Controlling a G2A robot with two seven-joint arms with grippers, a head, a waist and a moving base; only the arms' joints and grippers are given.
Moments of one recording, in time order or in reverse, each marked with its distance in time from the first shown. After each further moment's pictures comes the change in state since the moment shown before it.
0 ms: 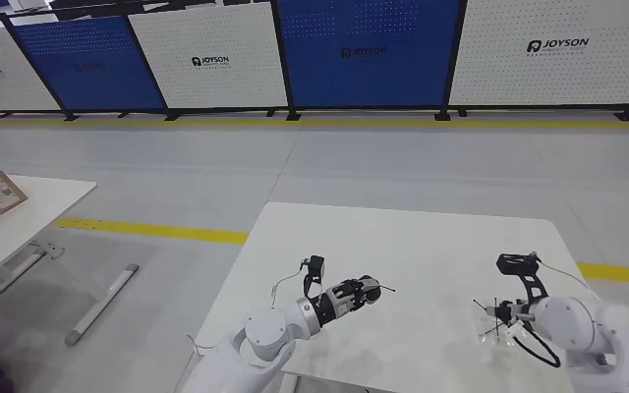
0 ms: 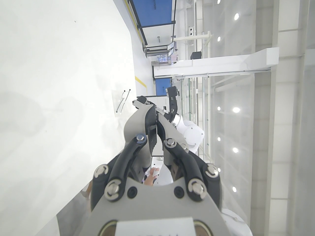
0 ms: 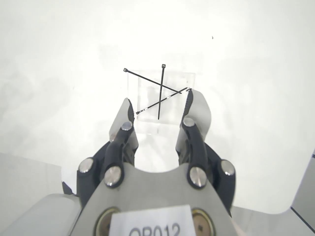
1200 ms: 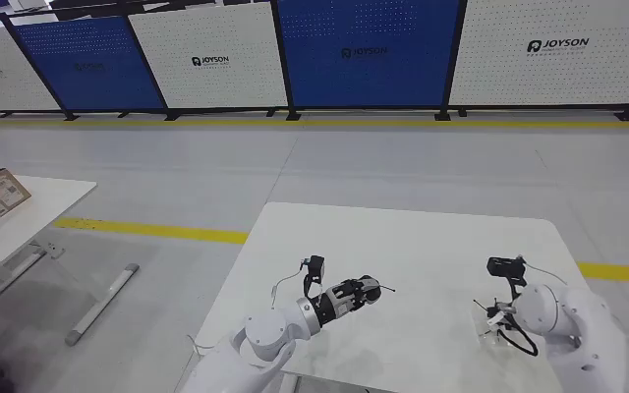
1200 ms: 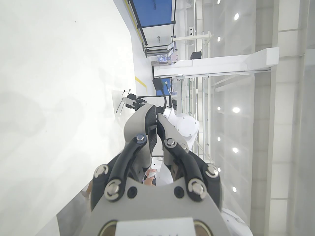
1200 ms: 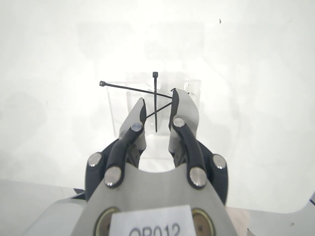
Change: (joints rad) left arm 0.000 0.000 0.000 0.000 0.000 0.000 0.000; right arm 0.131 0.013 -0.180 0.190 0.007 0.125 0.000
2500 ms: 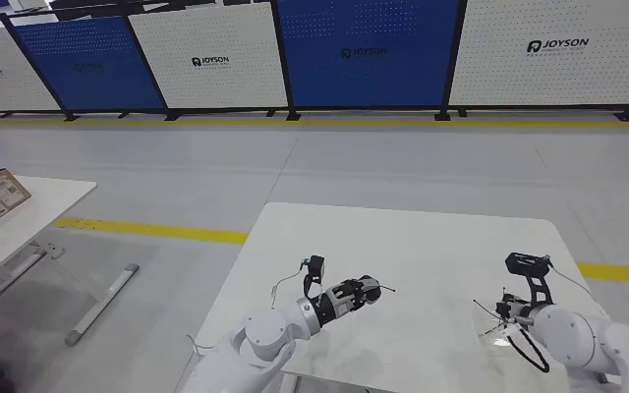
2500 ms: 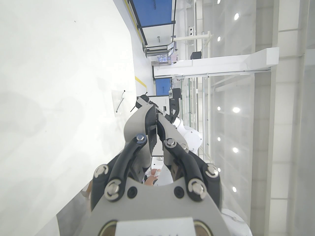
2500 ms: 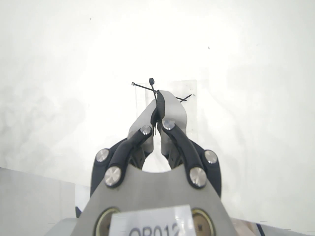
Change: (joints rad) left arm 0.000 0.000 0.000 0.000 0.000 0.000 0.000; right arm -0.236 0.042 0.188 -0.289 0.083 0.040 -0.222
